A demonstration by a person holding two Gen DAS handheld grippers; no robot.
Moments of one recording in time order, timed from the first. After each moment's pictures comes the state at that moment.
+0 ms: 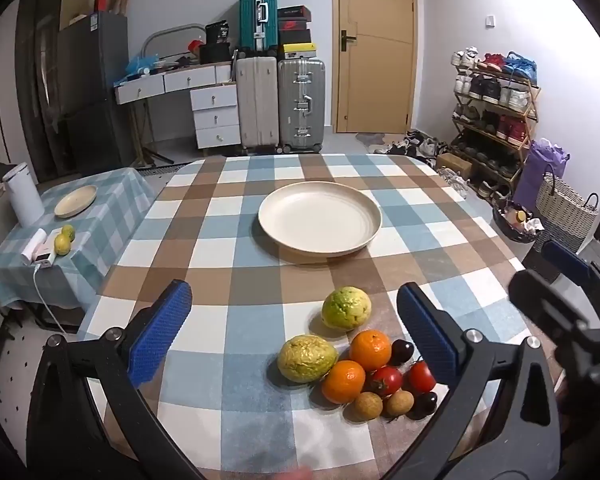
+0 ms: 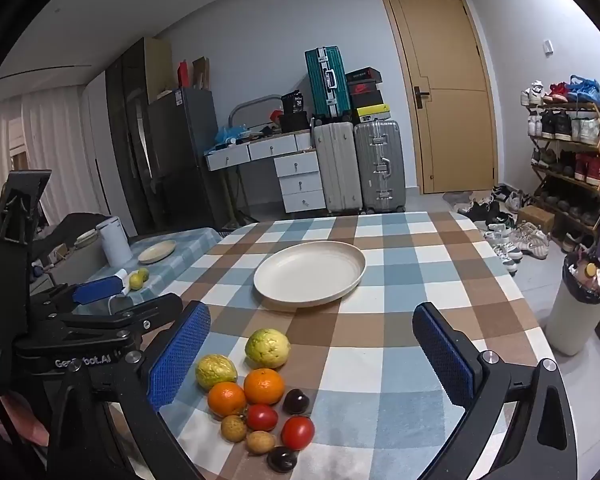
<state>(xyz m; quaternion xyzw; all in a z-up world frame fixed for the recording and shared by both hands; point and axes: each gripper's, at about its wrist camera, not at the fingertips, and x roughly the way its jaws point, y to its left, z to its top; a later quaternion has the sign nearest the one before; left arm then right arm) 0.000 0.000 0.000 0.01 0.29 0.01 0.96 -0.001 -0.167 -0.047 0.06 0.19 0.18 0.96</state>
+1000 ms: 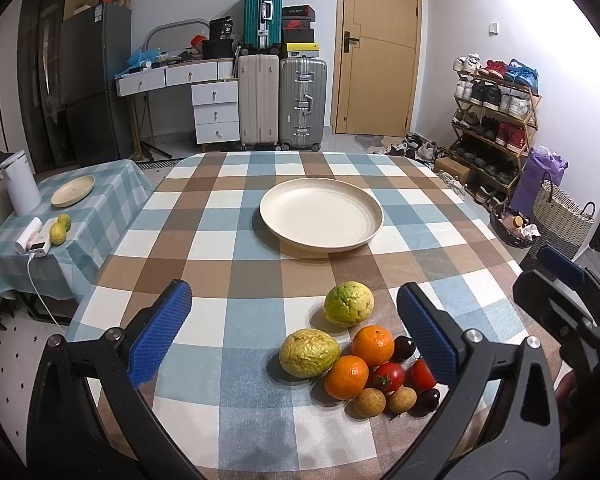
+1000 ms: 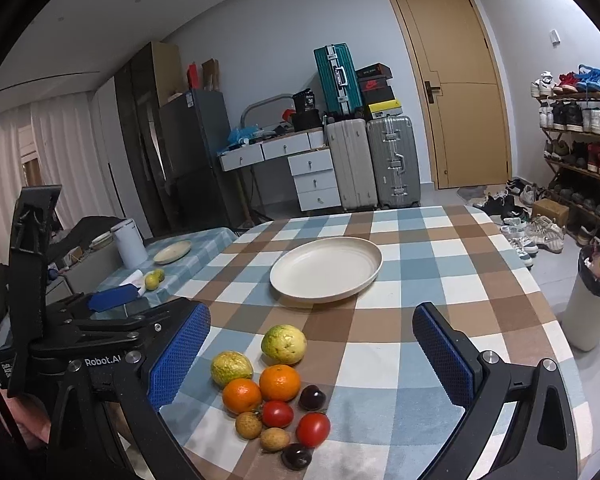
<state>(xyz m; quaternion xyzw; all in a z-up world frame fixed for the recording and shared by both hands) 0.000 0.011 -0.008 -0.02 0.29 0.00 0.96 -0.001 -0.172 -0.048 0.07 0.20 0.20 0.96</state>
